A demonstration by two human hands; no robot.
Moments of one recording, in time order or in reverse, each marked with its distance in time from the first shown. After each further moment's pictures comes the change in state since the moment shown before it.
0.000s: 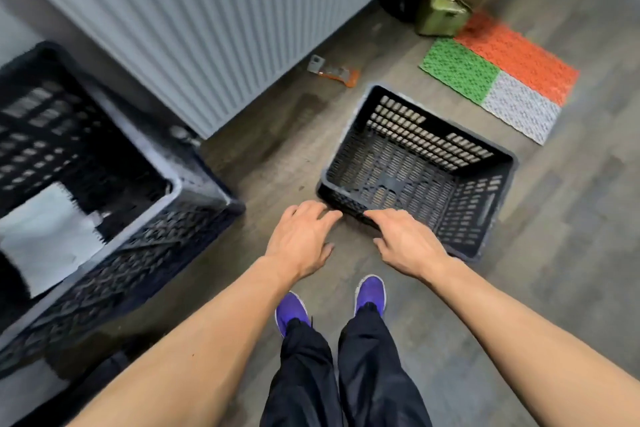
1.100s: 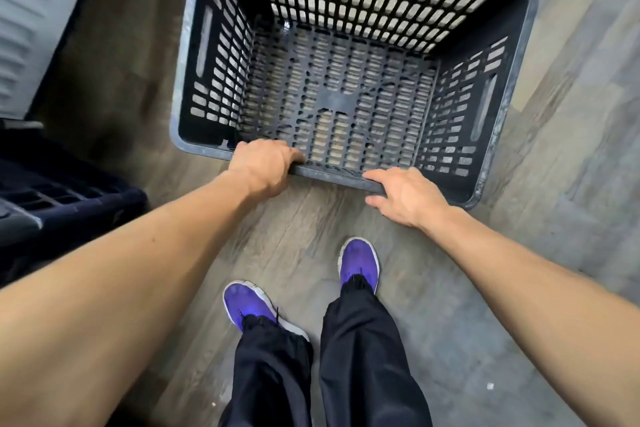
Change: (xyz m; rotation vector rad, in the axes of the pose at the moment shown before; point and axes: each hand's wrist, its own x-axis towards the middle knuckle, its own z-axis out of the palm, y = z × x) left_hand 0.259 0.028 0.211 0.267 -0.465 -0.003; right_hand 0.098 0.256 0.194 0.304 -0.237 0.306
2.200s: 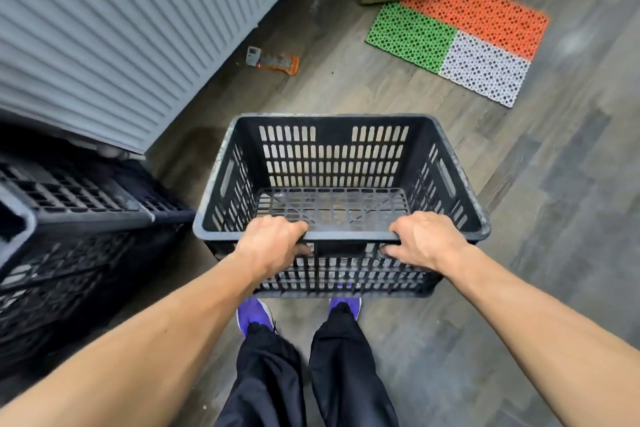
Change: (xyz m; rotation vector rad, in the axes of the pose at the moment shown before) left_hand -0.225 0.056 -0.115 -0.019 0.155 -0.035; right_hand -0.196 -0.047 -0.153 -0.443 0.110 -0.204
